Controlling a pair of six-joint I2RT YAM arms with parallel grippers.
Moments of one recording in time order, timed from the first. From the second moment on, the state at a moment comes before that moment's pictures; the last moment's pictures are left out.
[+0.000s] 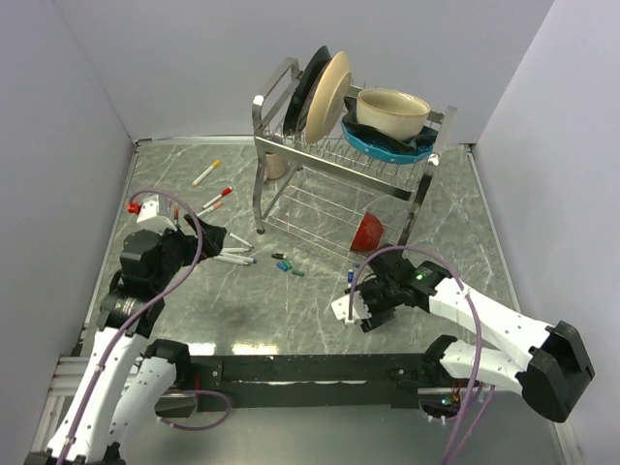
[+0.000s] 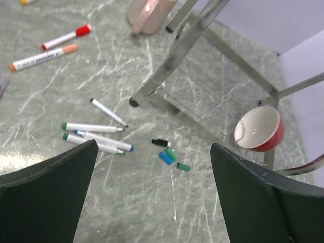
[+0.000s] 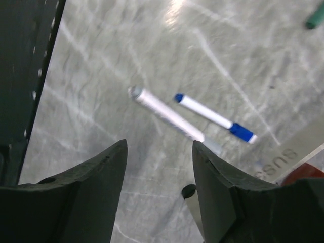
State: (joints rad) left arm -0.19 0.59 0.68 -0.38 0.06 -0.54; right arm 0.73 1.04 0.66 -0.79 -0.39 -1.25
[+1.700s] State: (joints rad) left arm -0.19 0.52 0.67 -0.36 0.06 -0.54; right arm 0.65 1.52 0.85 -0.81 -0.22 -1.54
